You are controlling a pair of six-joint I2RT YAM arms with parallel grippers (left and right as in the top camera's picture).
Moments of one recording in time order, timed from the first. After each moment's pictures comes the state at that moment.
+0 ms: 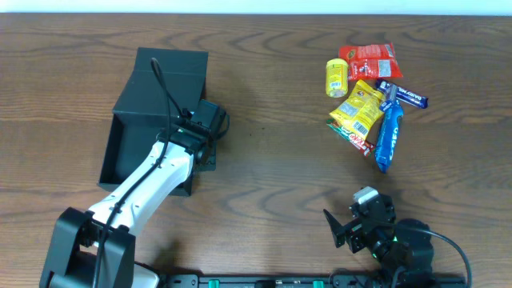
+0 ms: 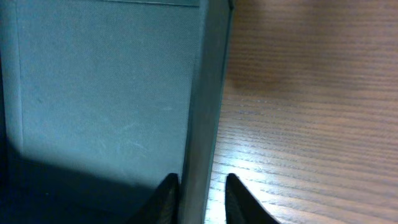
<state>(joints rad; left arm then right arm) -0.42 1.57 0.98 -0.78 -0.26 -0.41 0.16 0.01 0.17 -0.71 -0.29 -0.17</state>
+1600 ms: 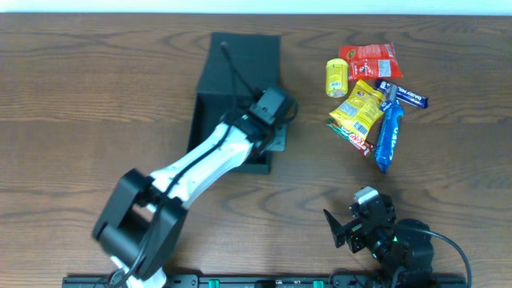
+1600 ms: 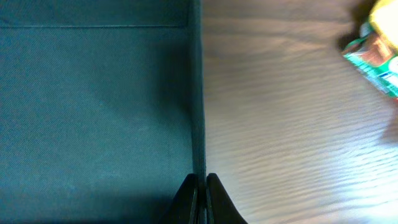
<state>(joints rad) -0.69 1.87 1.35 -0.61 -0.02 -0.54 0.16 0.01 0.17 -0.71 -0.29 -0.17</state>
